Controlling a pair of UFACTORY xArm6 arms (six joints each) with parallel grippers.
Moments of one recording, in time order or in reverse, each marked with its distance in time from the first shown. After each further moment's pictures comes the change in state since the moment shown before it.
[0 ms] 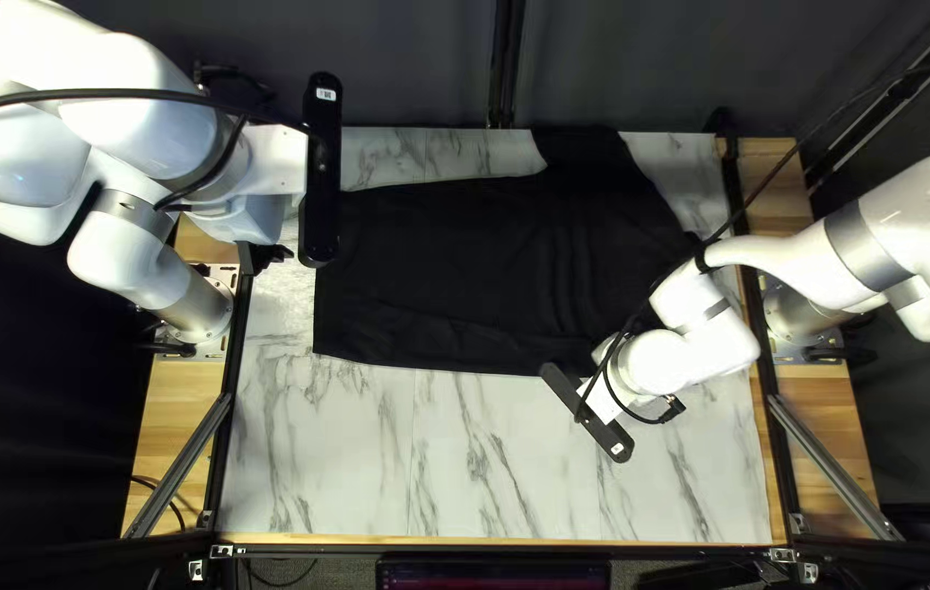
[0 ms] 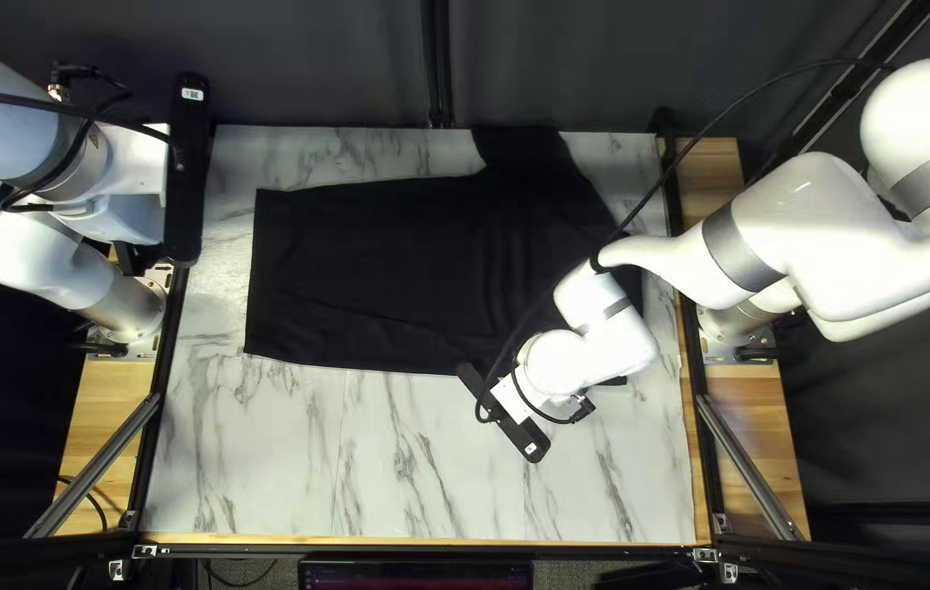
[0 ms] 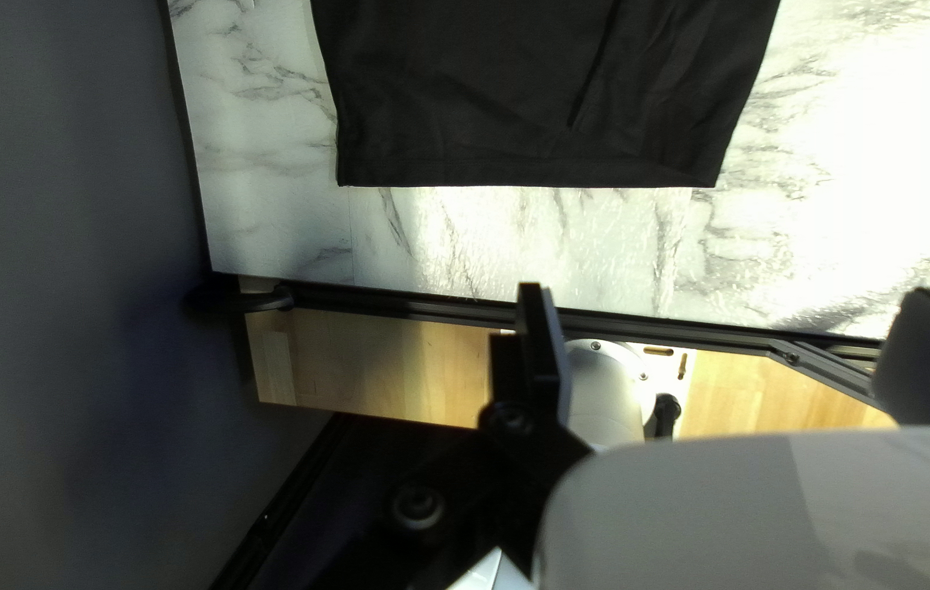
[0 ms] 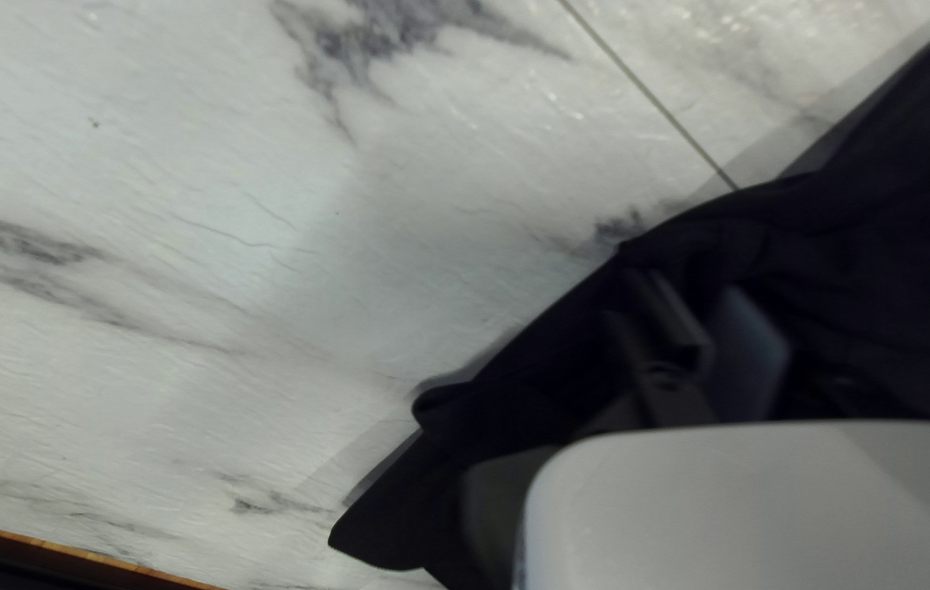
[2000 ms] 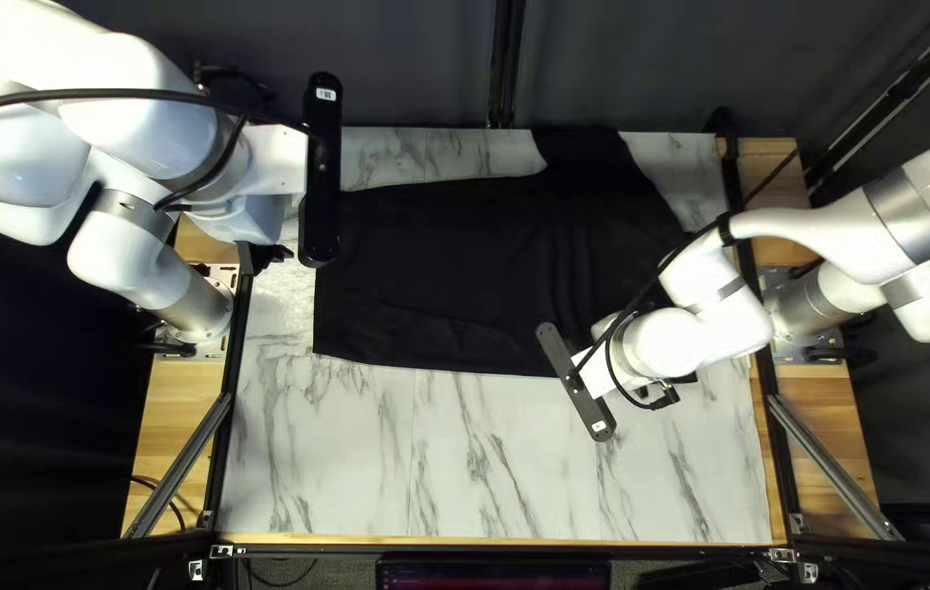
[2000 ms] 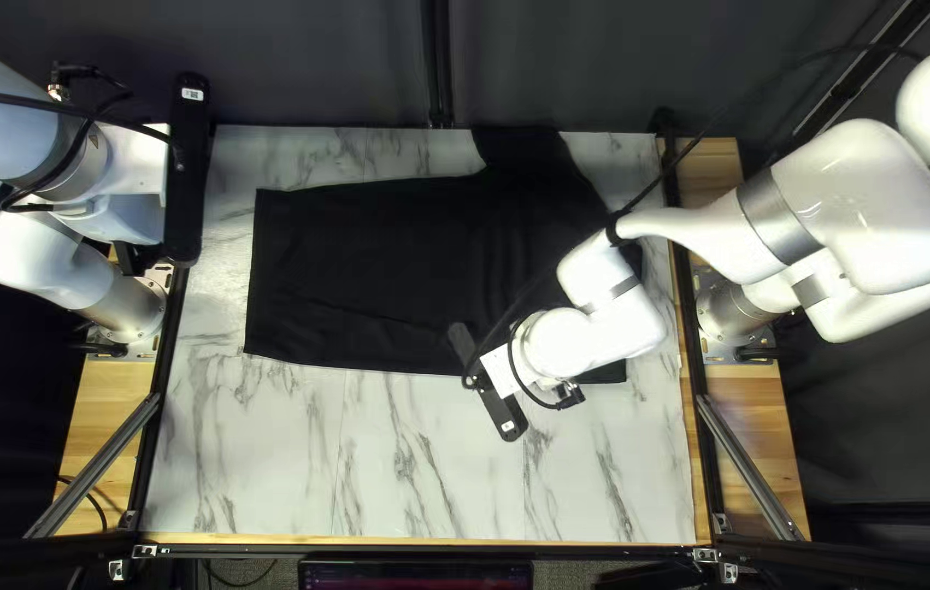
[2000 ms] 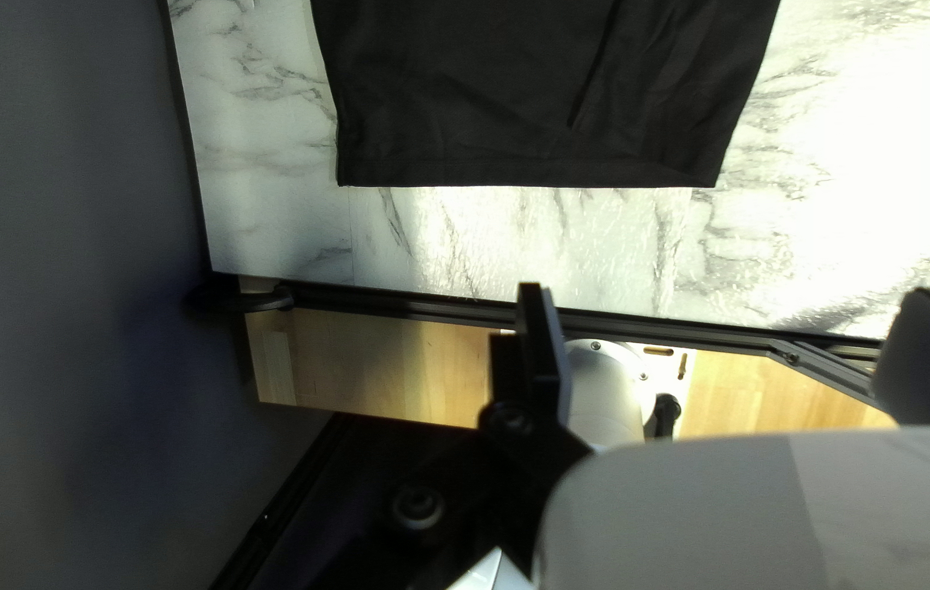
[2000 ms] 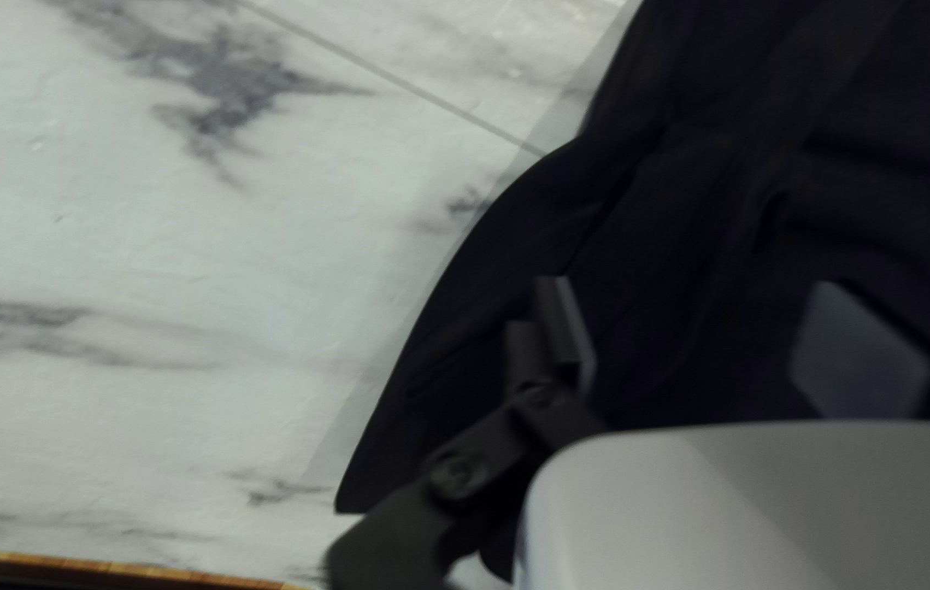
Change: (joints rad) left arm 0.000 0.000 0.000 0.000 0.000 0.000; right arm 0.007 -0.147 0.027 -0.030 0.096 0.234
